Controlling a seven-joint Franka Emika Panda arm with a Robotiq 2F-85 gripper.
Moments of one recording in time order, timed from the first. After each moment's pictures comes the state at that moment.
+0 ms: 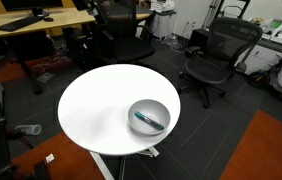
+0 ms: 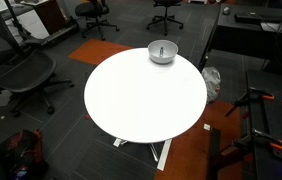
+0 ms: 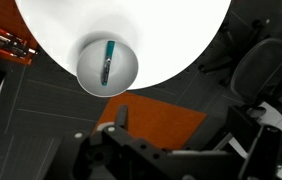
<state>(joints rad) -0.22 -0.21 -0.01 -2.24 0.04 2.48 0.84</state>
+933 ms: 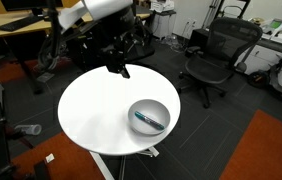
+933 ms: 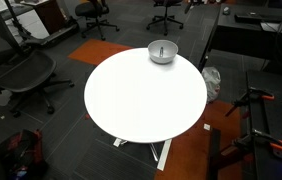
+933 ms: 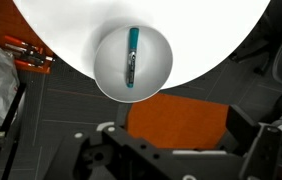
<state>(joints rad) -0.21 0.05 -0.12 -2.23 0.04 2.68 0.87</state>
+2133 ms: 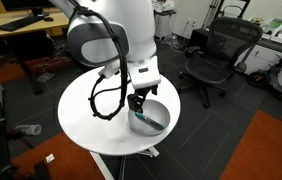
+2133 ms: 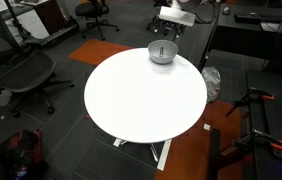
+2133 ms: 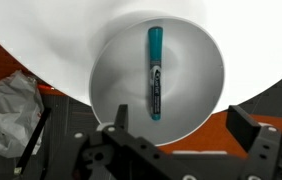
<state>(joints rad) -0.18 0.49 -0.18 -1.97 0.18 2.70 0.87</state>
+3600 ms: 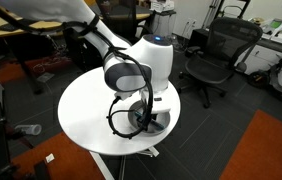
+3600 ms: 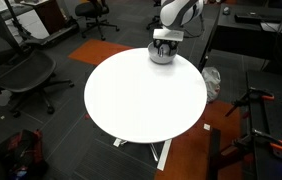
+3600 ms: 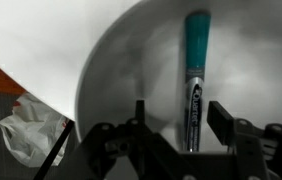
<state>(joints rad) -0.19 0.79 -0.22 -1.70 0.20 2.54 0.87</state>
